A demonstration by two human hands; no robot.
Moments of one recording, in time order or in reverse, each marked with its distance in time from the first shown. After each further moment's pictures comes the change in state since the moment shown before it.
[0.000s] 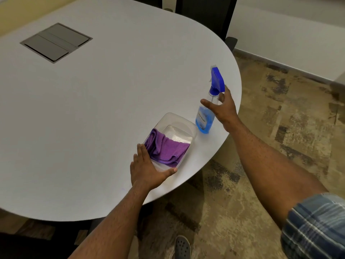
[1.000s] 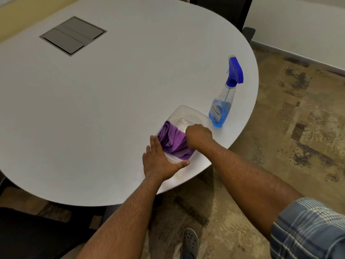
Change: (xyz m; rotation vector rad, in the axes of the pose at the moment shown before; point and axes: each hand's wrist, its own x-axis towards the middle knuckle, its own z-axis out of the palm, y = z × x) left_hand 0.000 0.002 0.001 0.028 0.023 -0.036; right_hand -0.082 0.006 0.117 -1.259 -0.495 -0.081
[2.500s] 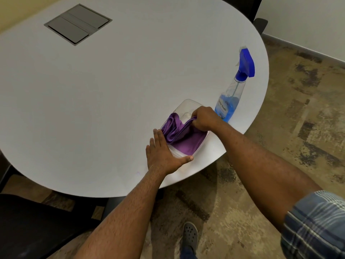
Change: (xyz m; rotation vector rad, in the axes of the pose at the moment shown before) left_hand -0.003 0.004 -0.007 0.007 -0.052 -0.008; right_hand 0.026 0.022 -0.029 0.310 0.010 -0.067
